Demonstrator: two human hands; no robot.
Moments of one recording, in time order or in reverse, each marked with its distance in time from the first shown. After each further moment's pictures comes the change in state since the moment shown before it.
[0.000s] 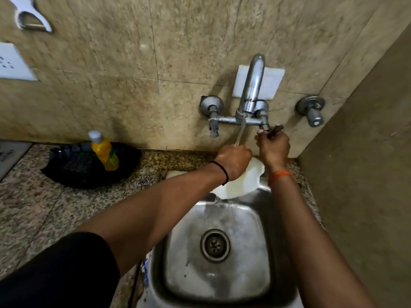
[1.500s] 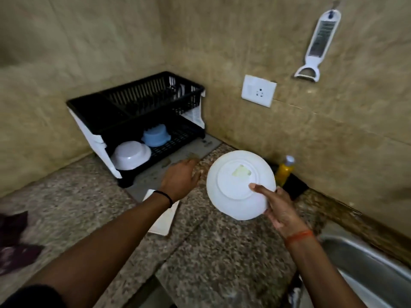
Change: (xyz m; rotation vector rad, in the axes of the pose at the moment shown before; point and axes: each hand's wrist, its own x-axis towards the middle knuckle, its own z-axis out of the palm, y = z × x) left_hand -0.461 -0.327 0.009 -0.084 0.362 -0.943; right_hand -0.335 -0.097 0.236 0.505 -1.156 0.311
